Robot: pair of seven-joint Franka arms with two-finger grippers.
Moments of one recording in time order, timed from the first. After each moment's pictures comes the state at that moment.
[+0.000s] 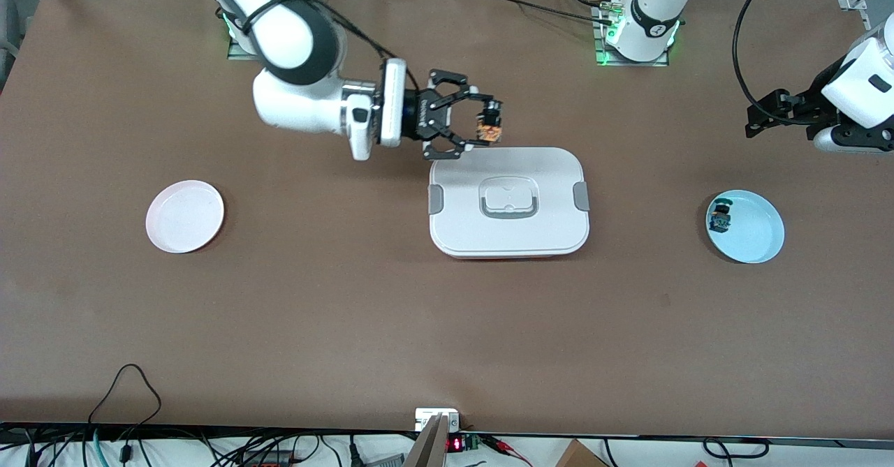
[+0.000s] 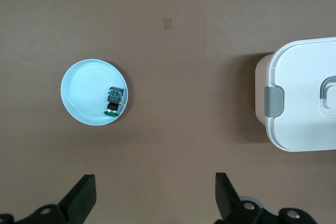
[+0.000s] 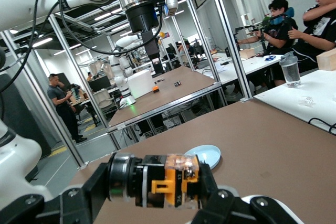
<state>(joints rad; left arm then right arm) 0.02 -0.04 -0.04 -1.67 0.00 1.57 0.01 0.17 0.33 0.64 -1.82 1.81 2.45 -1.85</state>
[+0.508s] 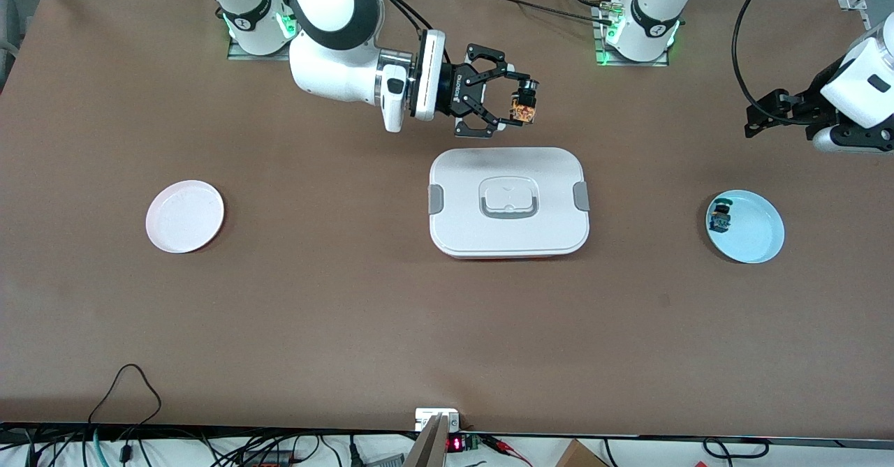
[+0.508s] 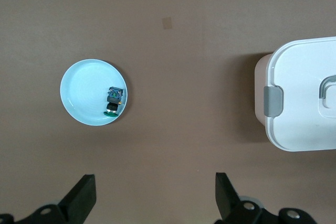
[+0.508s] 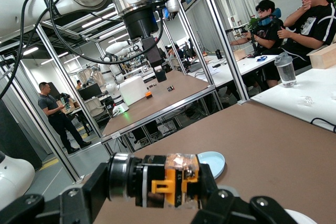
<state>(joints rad) 0.02 -0.03 -0.04 -1.67 0.00 1.56 0.01 0.26 0.34 0.63 -1.78 1.88 2.55 -1.84</state>
